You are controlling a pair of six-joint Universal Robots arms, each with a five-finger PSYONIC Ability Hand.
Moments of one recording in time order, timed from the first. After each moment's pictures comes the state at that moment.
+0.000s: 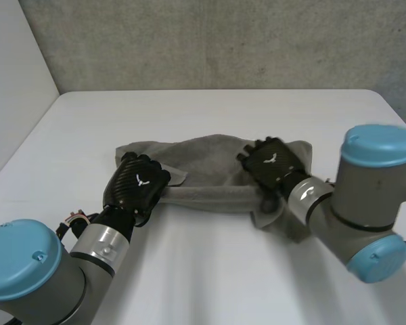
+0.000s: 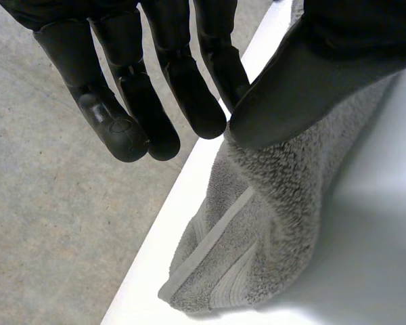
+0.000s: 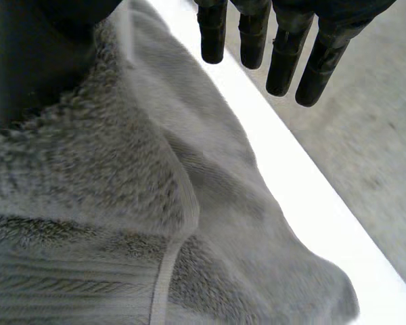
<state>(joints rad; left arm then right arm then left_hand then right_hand) 4.17 -1.85 -2.02 3.84 -1.52 3.86 2.05 -1.10 1.50 -0.10 1.38 2.58 1.40 1.51 1.55 1.52 1.47 0.23 0.25 0.25 0.25 0.07</state>
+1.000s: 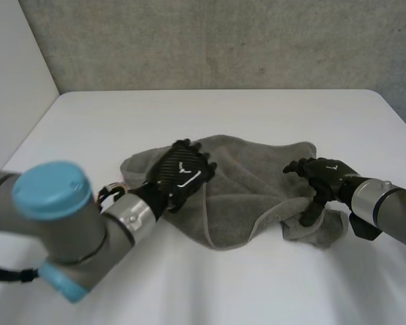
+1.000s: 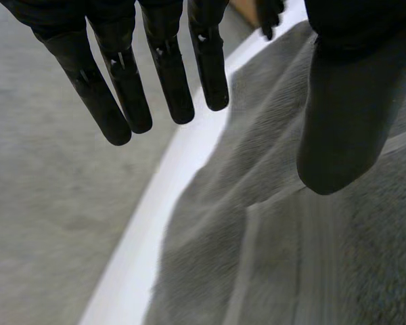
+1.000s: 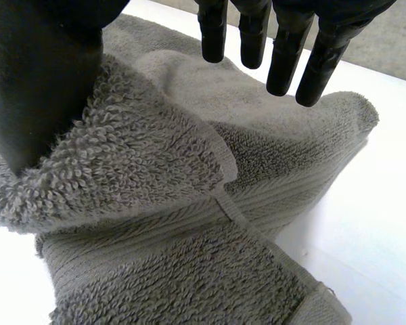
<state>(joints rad) 4.17 -2.05 -1.63 3.54 -1.18 3.84 1.73 -1.13 1.57 0.11 1.18 2.90 0.66 0.65 0.65 0.66 0.63 0.23 0.25 0.25 0.25 0.06</state>
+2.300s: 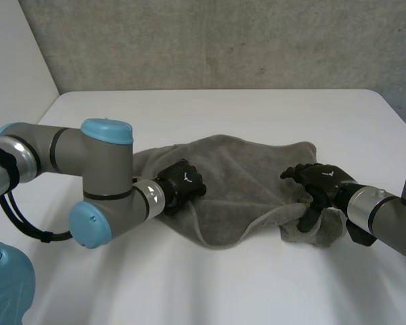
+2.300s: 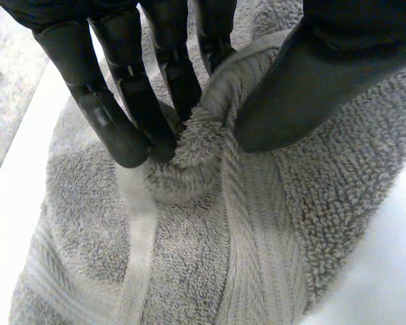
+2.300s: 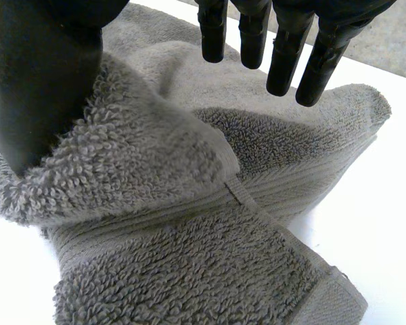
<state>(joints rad) 4.17 -2.42 -1.05 2.92 -1.29 4.06 1.74 -1.13 1.62 0.05 1.18 2.87 1.39 1.44 1.47 1.46 1.43 0.23 0.25 0.25 0.25 0.06</state>
